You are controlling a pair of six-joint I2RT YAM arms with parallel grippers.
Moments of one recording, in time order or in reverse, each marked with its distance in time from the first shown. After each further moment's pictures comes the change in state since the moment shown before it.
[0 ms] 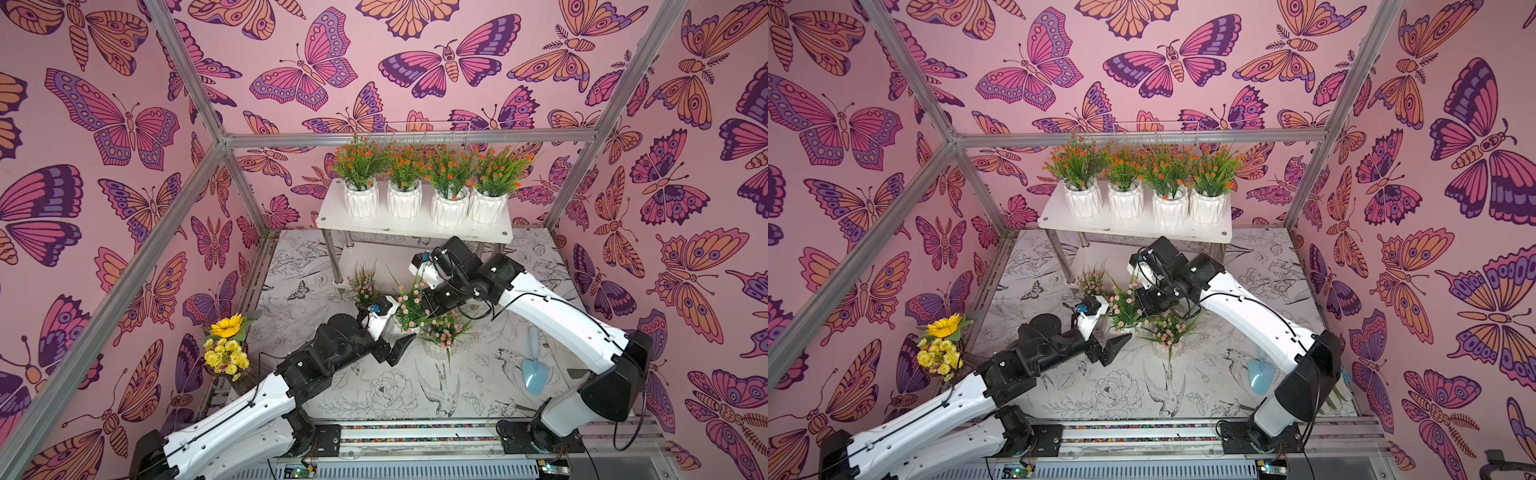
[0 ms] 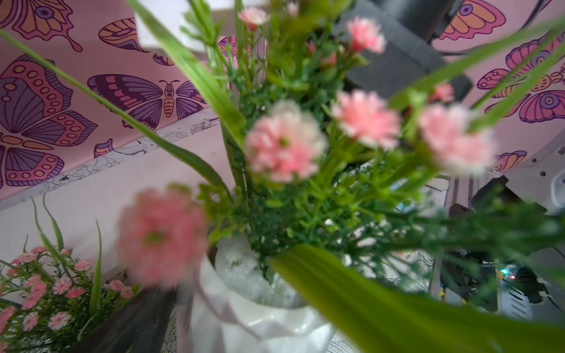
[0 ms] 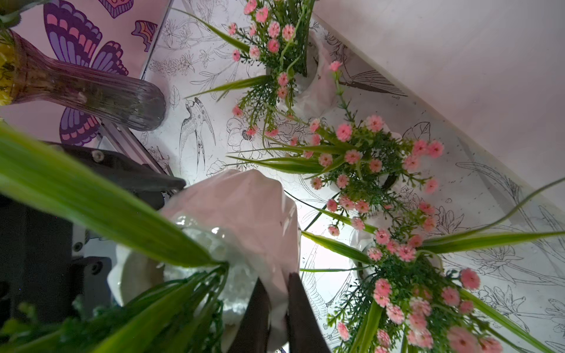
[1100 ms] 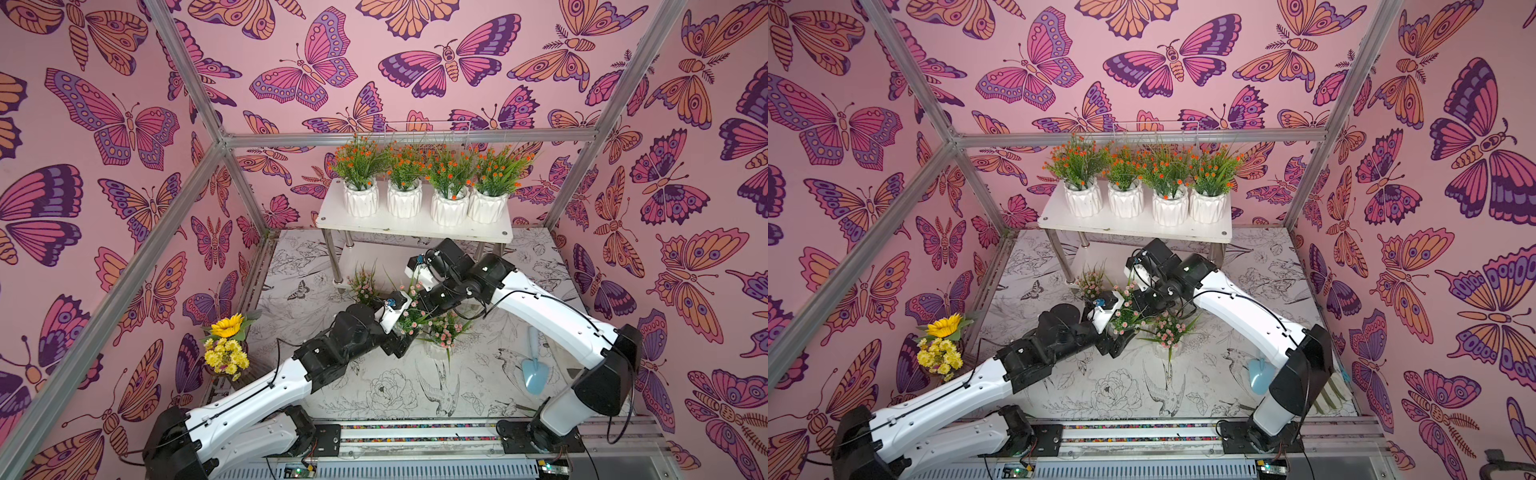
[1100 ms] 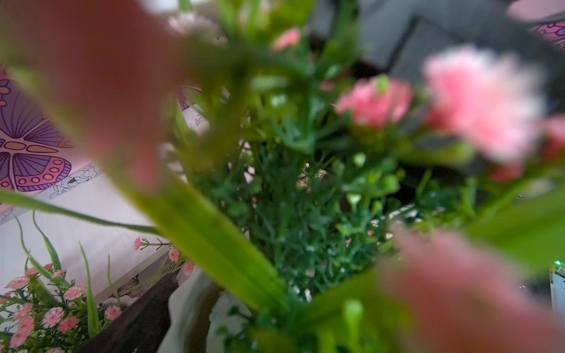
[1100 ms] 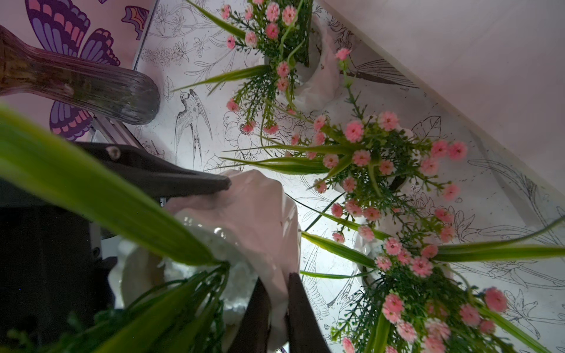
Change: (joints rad) left arm -0.005 0.158 0.073 0.008 -0.021 0.064; right arm 0.012 0.031 0.002 -0.005 0.000 -0.003
